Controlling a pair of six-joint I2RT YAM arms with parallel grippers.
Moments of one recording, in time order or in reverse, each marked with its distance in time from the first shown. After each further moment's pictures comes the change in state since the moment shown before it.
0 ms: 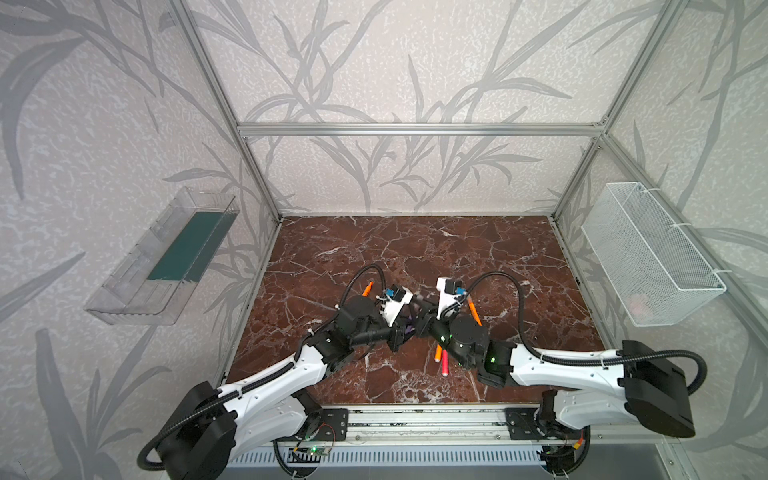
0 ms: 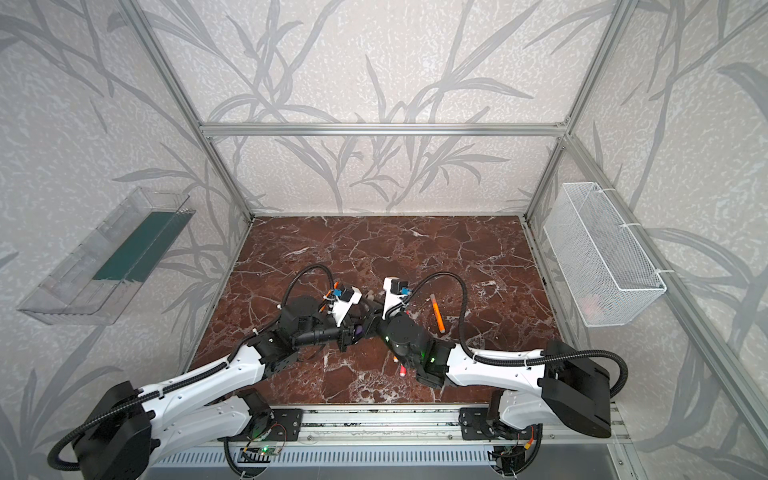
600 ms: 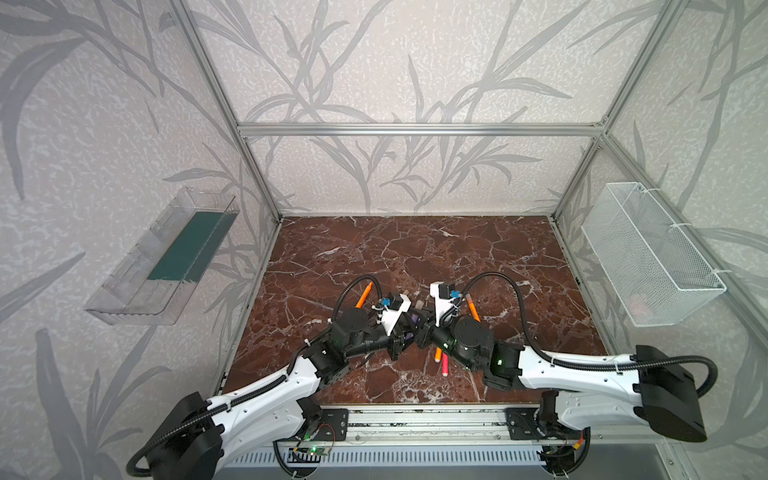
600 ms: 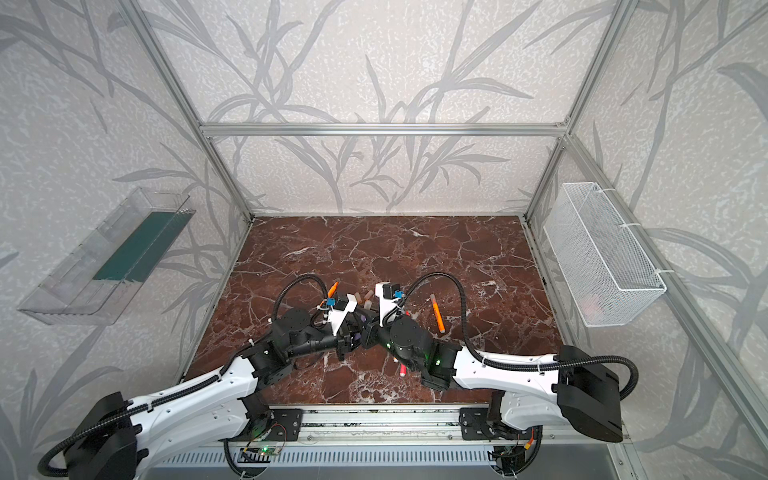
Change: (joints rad) left arm -0.071 -0.074 -0.080 0.106 -0.031 -0.002; right arm -0.024 -0.061 0.003 -0.083 -0.125 -0.047
